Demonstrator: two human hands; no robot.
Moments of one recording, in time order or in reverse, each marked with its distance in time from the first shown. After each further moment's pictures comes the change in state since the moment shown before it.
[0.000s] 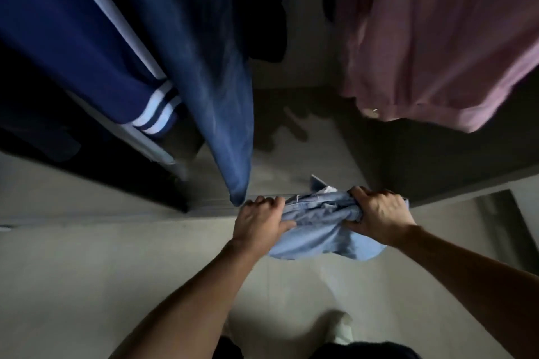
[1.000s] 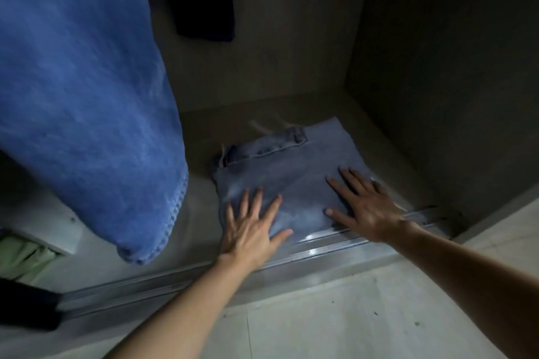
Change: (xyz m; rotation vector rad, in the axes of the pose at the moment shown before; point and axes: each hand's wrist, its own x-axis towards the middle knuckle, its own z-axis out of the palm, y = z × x) left_hand 0.210 -0.070 0.326 0.073 0.121 0.019; right_hand 0.164 0.067 0.345 0.049 0.187 0.197
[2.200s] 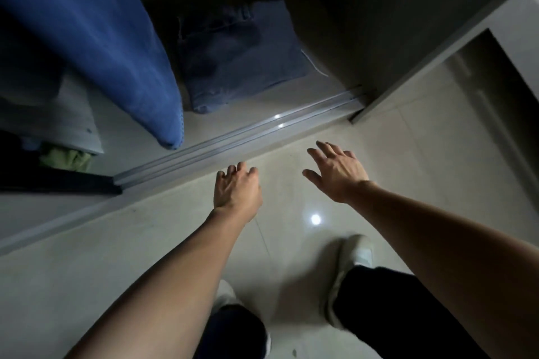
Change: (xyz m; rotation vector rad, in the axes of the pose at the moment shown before) left_hand -0.182 0.047 -0.152 -0.017 -0.409 0.026; right_hand -0.194 -0.103 -0.147 0.143 -0.472 0.175
